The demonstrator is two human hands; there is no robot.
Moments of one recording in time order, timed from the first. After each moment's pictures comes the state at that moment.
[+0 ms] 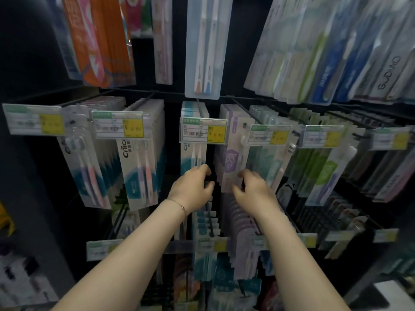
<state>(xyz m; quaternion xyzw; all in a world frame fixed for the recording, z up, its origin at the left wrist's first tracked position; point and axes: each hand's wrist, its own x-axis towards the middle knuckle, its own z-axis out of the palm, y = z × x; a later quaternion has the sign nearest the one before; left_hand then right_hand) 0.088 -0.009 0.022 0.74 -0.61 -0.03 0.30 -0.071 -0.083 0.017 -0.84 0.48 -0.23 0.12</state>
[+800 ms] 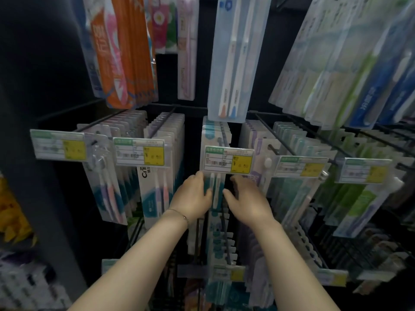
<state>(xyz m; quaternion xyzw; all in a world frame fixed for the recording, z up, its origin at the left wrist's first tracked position) 0.134 -0.022 0.027 0.78 -0.53 -0.05 0.33 -0.007 -0.097 0.030 -0.88 0.38 -0.24 0.16</state>
